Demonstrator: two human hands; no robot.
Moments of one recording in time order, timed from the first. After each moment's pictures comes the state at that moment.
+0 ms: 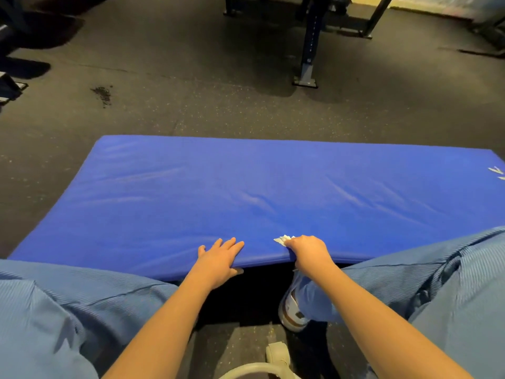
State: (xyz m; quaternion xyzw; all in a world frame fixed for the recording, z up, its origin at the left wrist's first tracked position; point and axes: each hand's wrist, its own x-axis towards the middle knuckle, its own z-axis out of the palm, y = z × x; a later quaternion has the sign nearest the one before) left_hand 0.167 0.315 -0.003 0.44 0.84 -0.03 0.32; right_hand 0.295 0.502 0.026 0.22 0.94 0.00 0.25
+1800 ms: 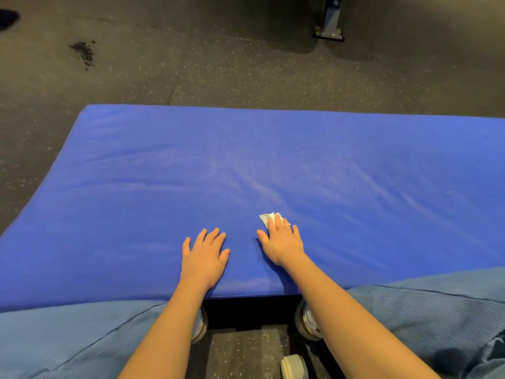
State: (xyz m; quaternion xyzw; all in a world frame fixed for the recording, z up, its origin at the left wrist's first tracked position) left_hand 0.124 0.305 -0.070 0.31 0.91 0.03 0.28; right_hand 0.207 0.485 -0.083 0.29 0.91 -0.19 0.22
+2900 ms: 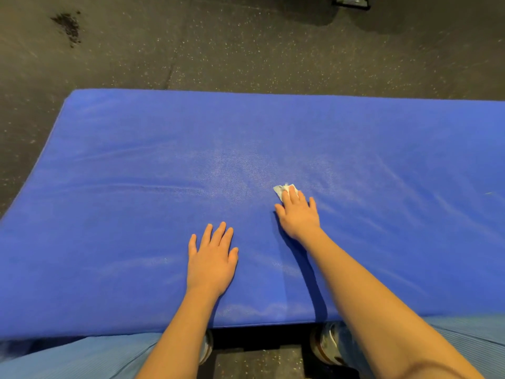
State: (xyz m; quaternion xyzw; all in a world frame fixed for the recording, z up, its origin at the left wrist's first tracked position) left_hand 0.106 0.325 -0.090 0.30 0.91 0.02 0.27; right_hand 0.148 0.551 -0.128 0.30 0.92 -0.14 0.20
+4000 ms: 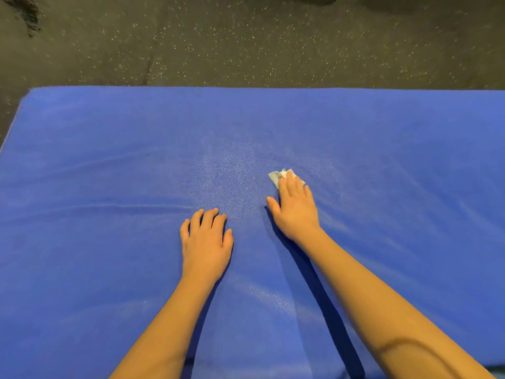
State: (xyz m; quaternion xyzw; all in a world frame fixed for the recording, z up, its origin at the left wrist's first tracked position) left_hand 0.038 0.375 -0.135 0.31 0.93 0.15 0.13; right_hand 0.100 0.575 -0.147 0.27 0.95 -0.16 0.07
